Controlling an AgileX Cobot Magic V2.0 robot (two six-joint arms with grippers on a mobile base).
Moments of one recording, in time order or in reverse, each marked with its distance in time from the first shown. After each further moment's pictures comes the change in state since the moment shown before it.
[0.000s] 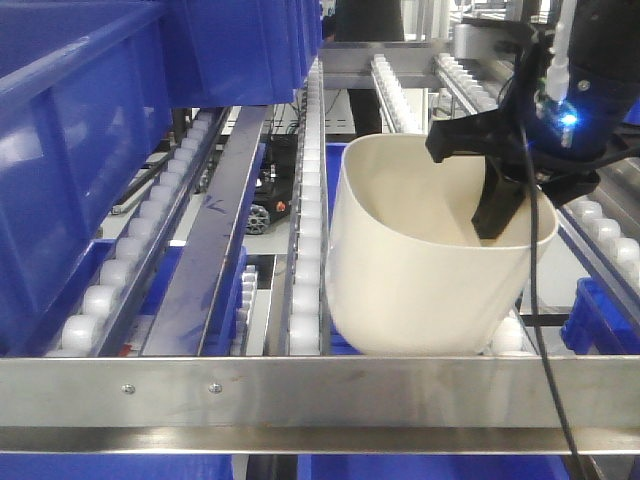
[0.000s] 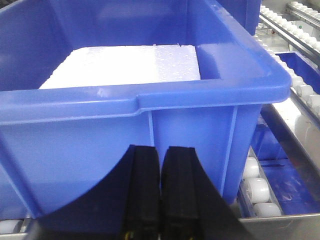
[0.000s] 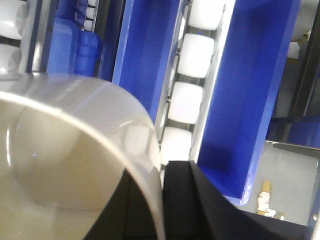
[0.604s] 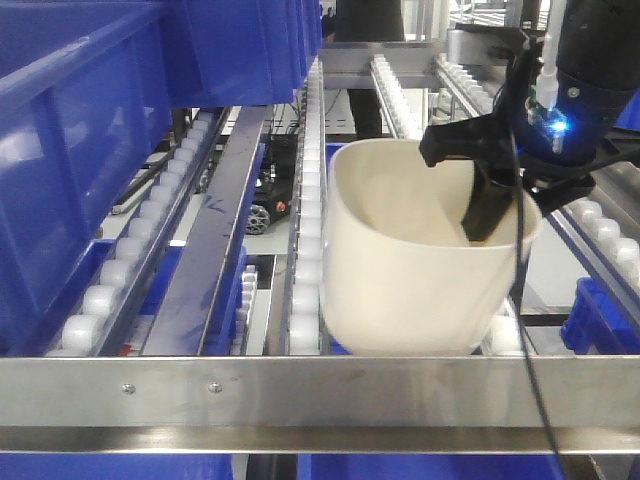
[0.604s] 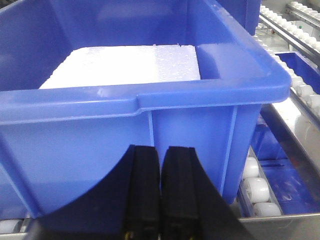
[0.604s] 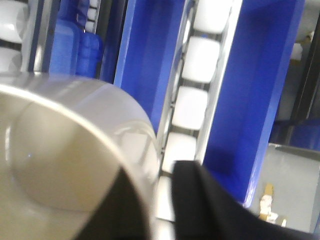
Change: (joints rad) left arm 0.000 0.000 0.000 0.000 0.000 0.000; right arm 0.004 0.012 -0.002 -0.003 -0.028 0.000
